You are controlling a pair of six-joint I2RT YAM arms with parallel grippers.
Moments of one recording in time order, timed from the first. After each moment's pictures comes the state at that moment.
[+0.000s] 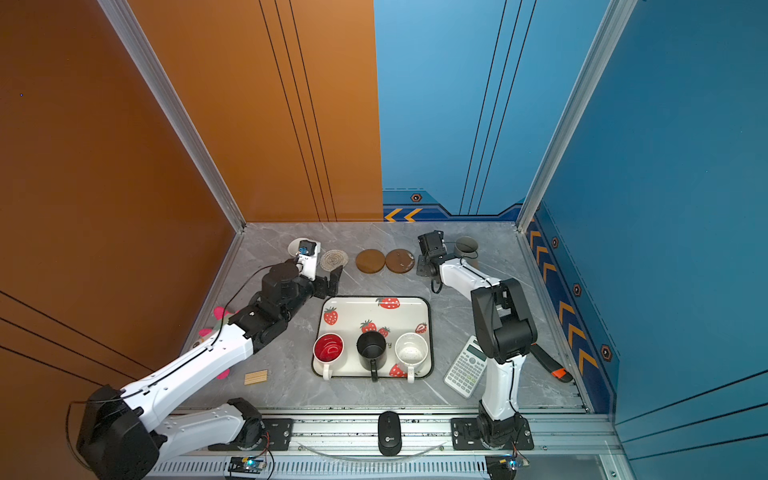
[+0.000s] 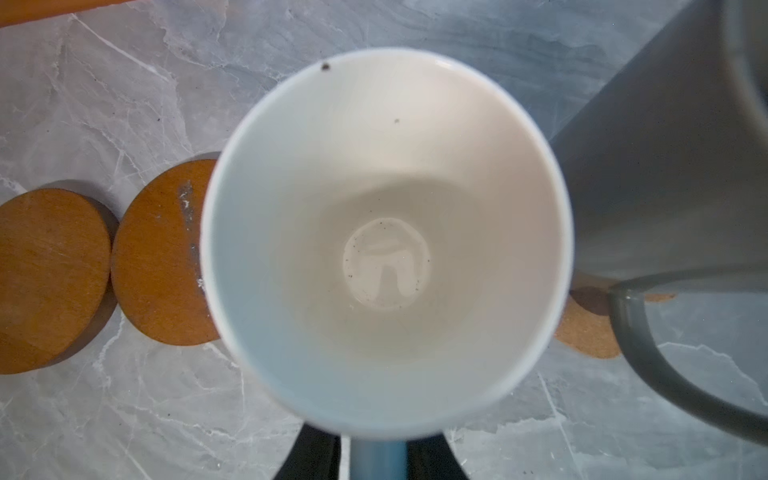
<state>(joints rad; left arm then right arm) -0.56 1.15 0.83 0.03 -0.25 -0.07 0.32 1.92 1.35 -0.34 0.23 0.42</state>
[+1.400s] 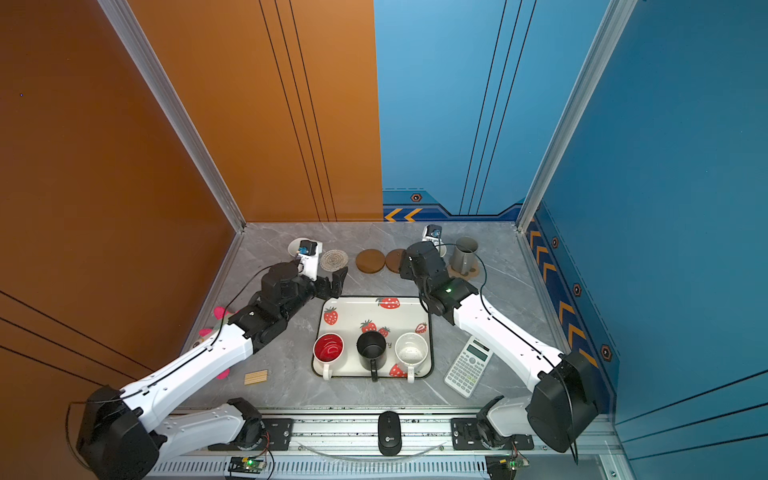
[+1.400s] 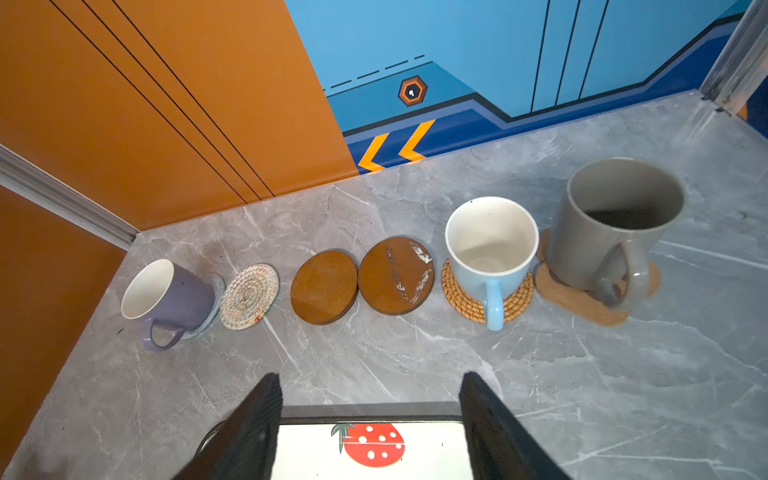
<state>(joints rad) -0.56 1.17 0.85 0.03 -0.12 -0.15 0.61 1.37 1.12 -0.27 0.40 0.58</state>
